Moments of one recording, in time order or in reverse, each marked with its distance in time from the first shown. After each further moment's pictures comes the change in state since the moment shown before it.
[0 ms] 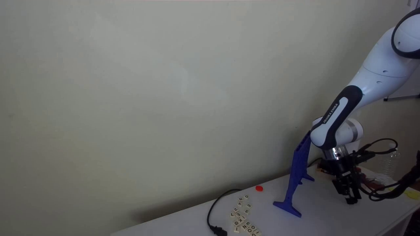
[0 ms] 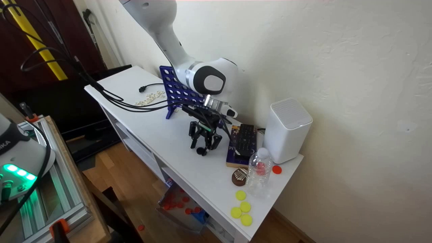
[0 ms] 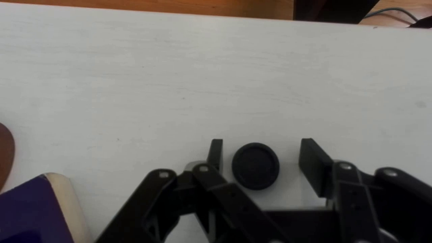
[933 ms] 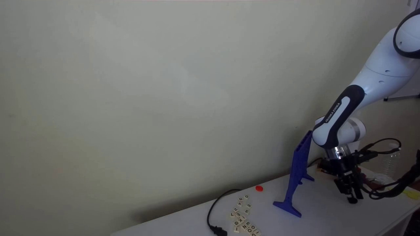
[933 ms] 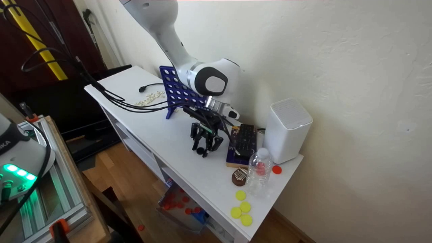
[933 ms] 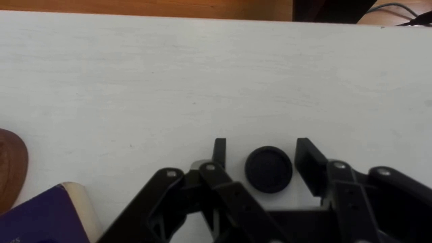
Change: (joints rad) arm -0.019 -0.001 0.000 0.004 0.003 0.000 0.003
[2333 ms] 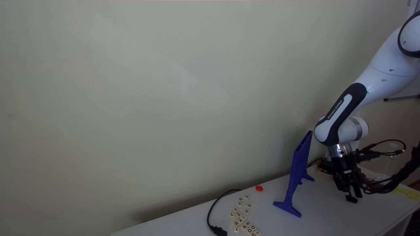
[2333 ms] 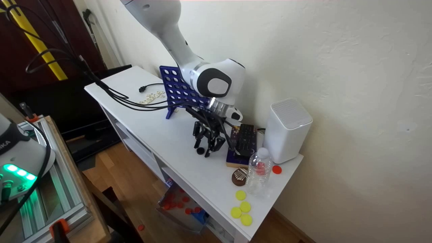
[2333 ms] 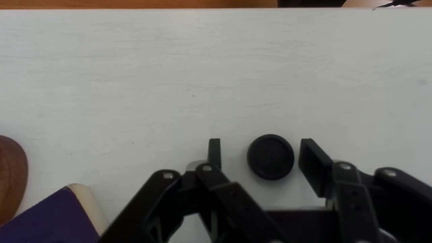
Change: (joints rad) arm -0.048 0.000 0.024 0.020 0.046 0.001 0.000
